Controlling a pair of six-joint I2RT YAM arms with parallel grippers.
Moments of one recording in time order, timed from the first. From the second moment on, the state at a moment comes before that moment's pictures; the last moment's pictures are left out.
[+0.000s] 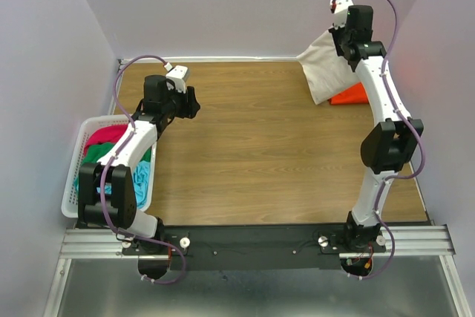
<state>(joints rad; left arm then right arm) -0.12 1.47 1.01 -0.05 0.35 -0.02 0.09 2.00 2.08 -0.53 0.16 -0.38</state>
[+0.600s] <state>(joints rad) -0.12 1.47 1.01 -0.05 0.35 -0.01 -0.05 2.01 2.09 -0.53 0.14 -0.40</state>
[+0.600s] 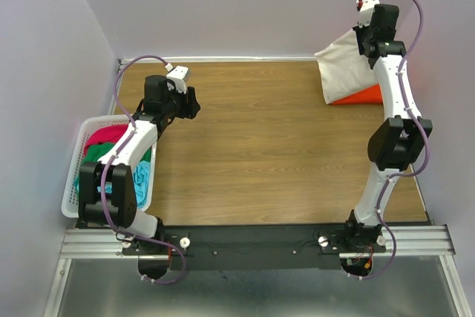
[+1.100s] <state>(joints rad) -0.12 1.50 1.01 -0.05 0.35 -0.01 -0.09 2.24 2.22 -0.52 0.20 -0.46</state>
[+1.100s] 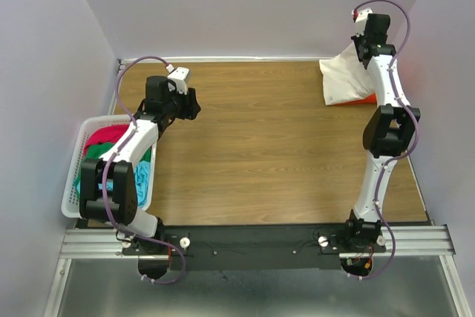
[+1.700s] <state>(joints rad) -0.12 1.43 0.99 -0.05 0.25 0.01 -0.10 2.28 2.07 -0.29 0.47 -0.53</state>
